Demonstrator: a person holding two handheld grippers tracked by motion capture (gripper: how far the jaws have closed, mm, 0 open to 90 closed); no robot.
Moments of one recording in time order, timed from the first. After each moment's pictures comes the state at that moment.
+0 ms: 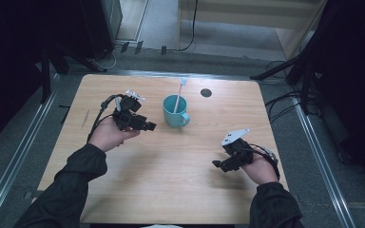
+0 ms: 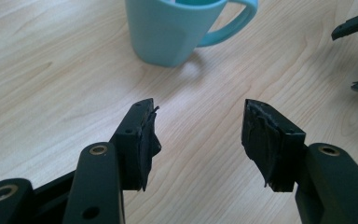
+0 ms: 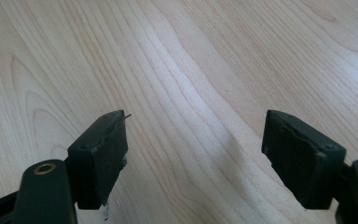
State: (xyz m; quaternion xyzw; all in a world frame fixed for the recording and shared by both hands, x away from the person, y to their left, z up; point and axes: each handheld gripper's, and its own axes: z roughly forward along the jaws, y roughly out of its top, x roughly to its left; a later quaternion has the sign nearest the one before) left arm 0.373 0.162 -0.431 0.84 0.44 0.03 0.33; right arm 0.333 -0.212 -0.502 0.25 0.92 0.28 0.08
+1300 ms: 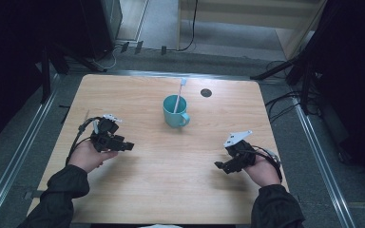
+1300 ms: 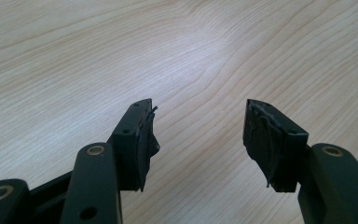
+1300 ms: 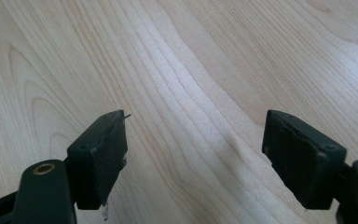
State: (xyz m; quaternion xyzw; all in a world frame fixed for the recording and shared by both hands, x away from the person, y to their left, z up) left arm 0.331 0.222 -0.484 0.83 0.48 0.03 0.28; right arm 0.328 -0.219 -0.502 0.26 0.92 0.27 0.09
